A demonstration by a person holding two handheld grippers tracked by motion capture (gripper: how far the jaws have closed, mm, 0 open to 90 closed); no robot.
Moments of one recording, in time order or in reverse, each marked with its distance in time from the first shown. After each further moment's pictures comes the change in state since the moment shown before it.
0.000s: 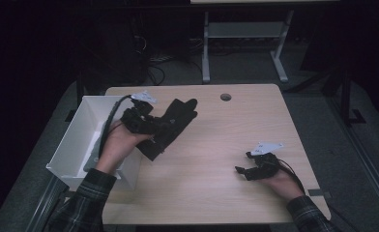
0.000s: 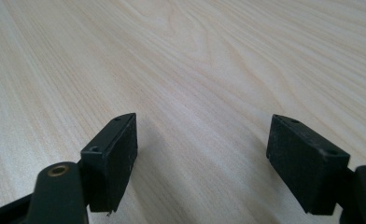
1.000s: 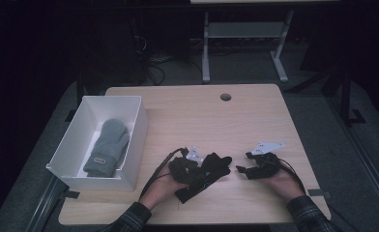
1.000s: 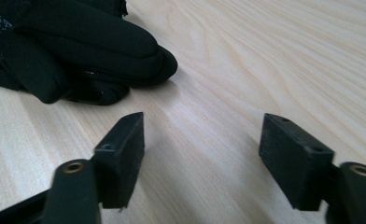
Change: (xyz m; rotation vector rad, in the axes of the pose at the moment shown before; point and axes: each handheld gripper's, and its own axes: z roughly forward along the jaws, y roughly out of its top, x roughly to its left) left arm -0.092 -0.089 0.156 0.174 -0.166 0.212; right arm -0.001 0.000 -0.001 0.005 0.003 -0.001
